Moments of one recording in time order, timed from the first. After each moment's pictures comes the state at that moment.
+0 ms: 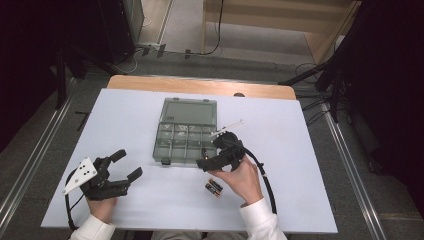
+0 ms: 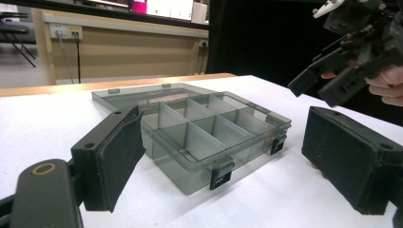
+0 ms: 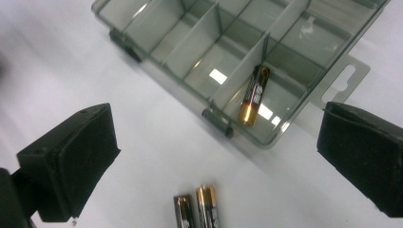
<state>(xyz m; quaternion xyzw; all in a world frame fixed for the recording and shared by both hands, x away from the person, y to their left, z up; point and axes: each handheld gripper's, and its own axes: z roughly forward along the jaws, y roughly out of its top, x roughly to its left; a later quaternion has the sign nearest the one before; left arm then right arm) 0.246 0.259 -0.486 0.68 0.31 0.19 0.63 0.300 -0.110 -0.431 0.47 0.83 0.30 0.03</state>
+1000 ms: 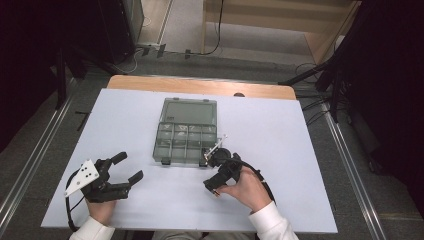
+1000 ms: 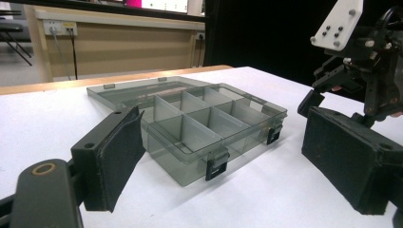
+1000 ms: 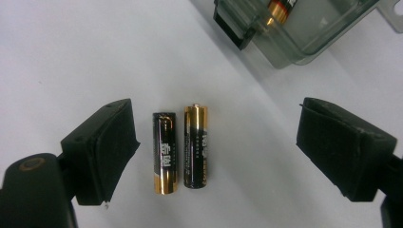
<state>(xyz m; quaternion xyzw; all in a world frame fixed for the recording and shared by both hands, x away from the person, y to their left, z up) 0.242 0.257 -0.487 0.70 0.30 0.19 0.62 0.281 -0.099 -0.459 0.40 0.90 0.15 0.03</state>
